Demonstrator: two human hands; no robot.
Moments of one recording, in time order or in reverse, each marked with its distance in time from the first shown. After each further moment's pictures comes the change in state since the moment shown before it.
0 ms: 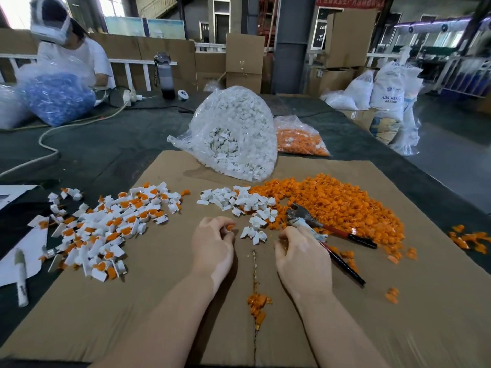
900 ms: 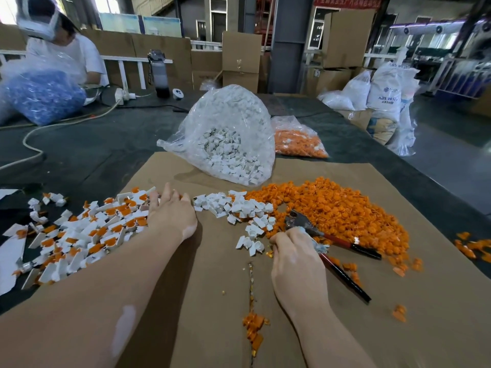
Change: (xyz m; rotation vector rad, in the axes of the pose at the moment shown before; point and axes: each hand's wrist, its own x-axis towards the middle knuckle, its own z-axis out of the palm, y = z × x) left_hand 0.098 -0.027 -0.027 1.023 -0.230 0.027; right_hand 0.005 -0.005 0.003 -0.014 0.091 -0.110
